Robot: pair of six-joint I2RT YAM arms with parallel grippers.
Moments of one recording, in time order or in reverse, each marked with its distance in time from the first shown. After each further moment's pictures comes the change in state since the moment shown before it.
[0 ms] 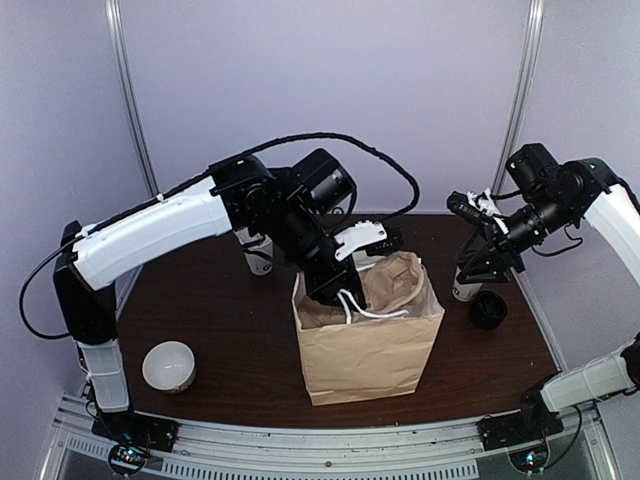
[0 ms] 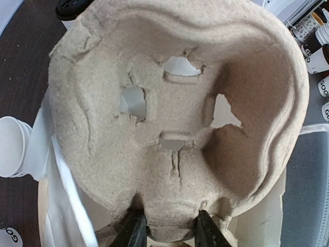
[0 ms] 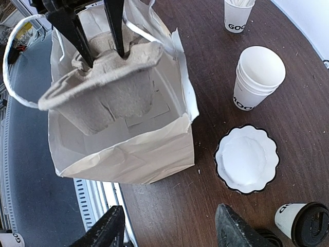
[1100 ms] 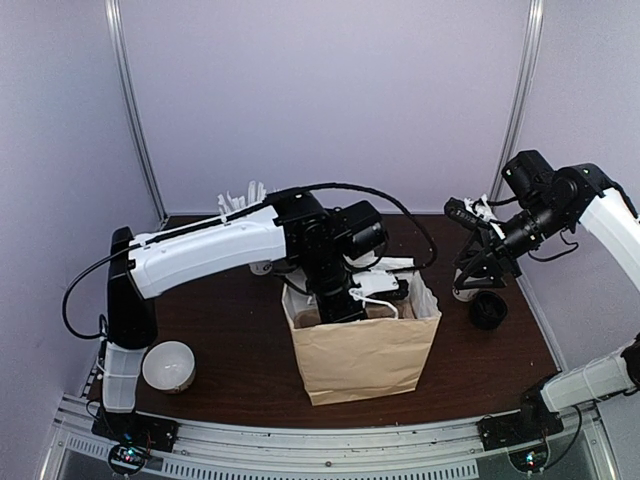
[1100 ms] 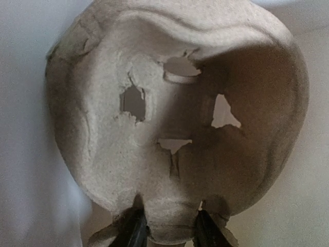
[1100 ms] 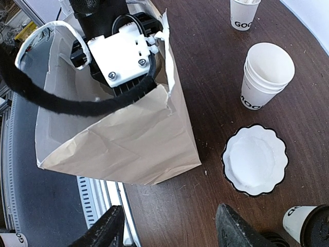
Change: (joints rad) left arm -0.046 0.220 0.097 -0.169 -0.132 0.021; right arm 0.000 -0.003 -0.052 0.024 -0.030 0.000
